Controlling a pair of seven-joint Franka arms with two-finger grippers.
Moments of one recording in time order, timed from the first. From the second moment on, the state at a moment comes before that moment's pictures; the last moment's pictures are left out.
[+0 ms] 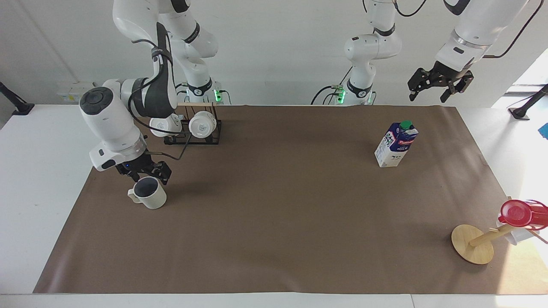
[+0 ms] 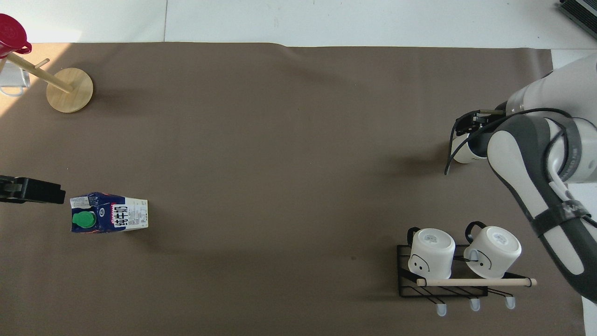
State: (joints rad) left arm 0.09 -0.18 -0.13 -1.73 -0.03 1.50 0.08; right arm -0.09 0.27 0.06 -1.76 -0.03 2.05 0.10
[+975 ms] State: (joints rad) left arm 0.09 -0.24 -0.14 -1.90 -0.03 1.64 0.09; right arm -0.09 0.29 0.06 -1.89 -0.06 2.21 0.04
